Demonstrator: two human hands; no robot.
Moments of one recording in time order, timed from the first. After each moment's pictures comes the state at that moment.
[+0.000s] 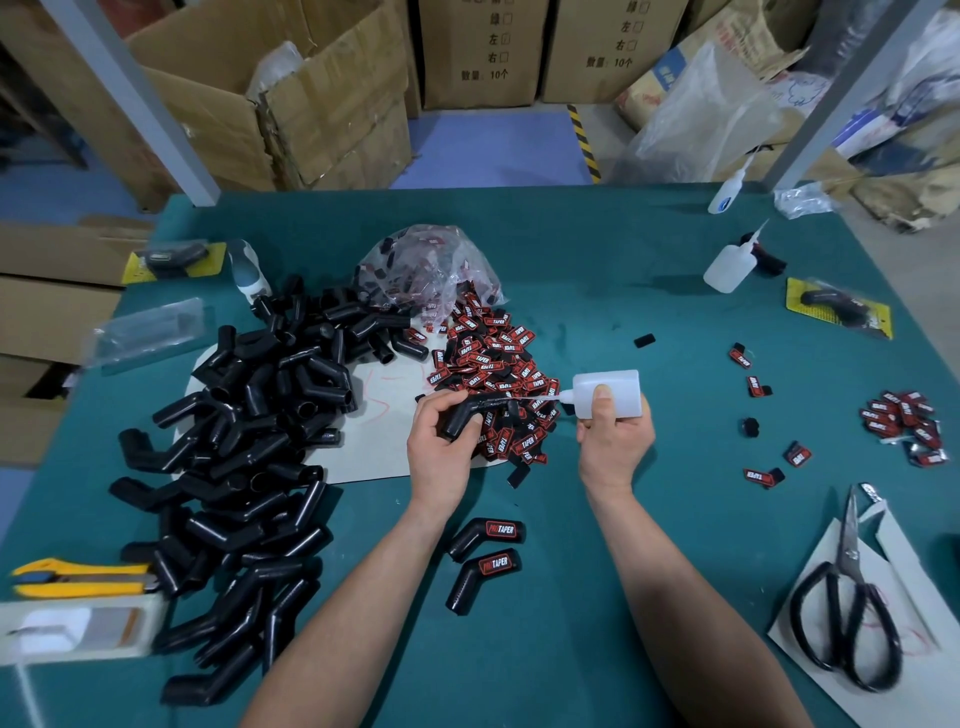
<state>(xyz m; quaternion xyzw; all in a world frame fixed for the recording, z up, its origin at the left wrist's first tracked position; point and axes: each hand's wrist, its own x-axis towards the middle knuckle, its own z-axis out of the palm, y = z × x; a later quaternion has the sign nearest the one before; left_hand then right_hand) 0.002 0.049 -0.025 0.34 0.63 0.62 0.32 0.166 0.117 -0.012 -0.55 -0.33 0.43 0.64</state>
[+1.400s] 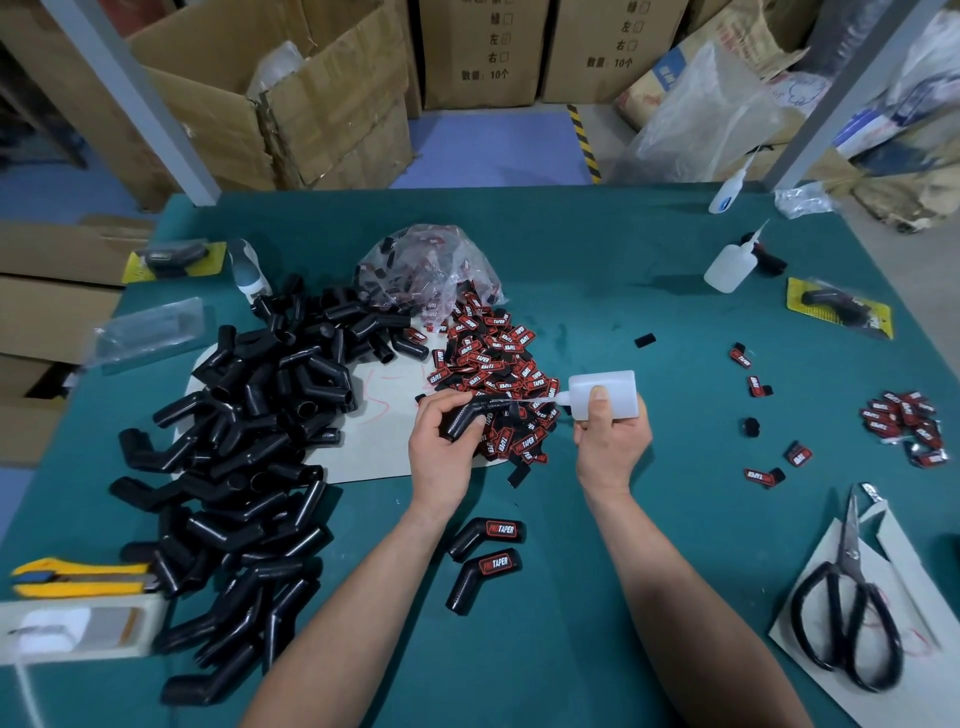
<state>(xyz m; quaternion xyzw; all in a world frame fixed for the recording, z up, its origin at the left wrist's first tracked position) 0.003 0.049 -0.025 0.35 0.63 0.61 0.31 0.164 0.114 -0.012 -0.55 -0.33 0.43 0.63</state>
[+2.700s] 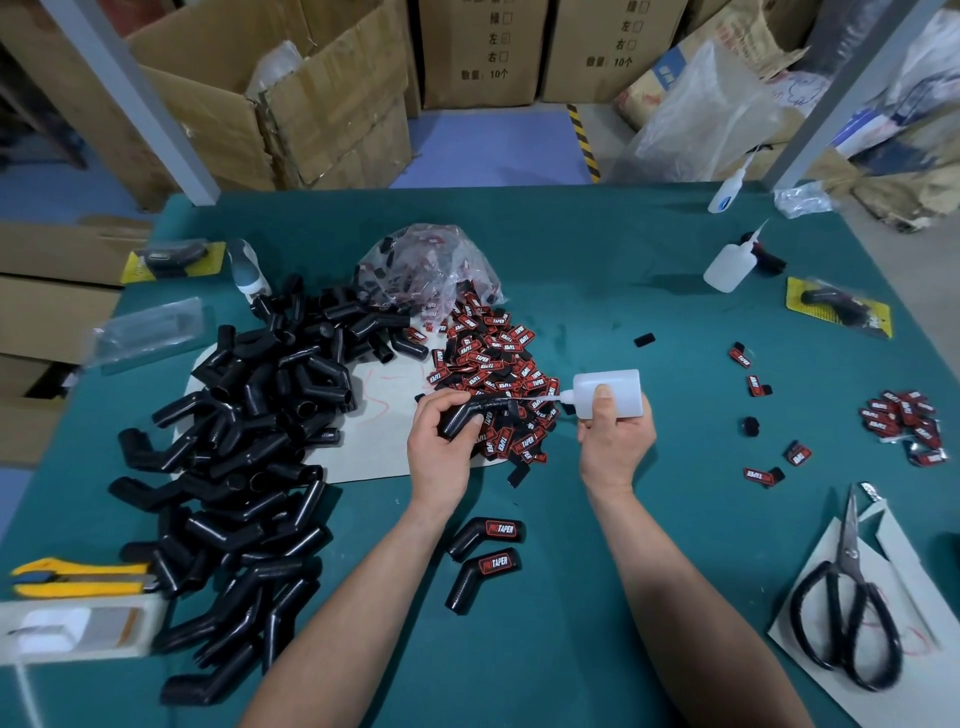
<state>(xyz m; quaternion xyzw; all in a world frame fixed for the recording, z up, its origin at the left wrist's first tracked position) 0.003 0.049 -0.022 0.34 0.64 0.60 0.32 0.166 0.116 -0.009 -0.55 -0.32 0.42 0.64</state>
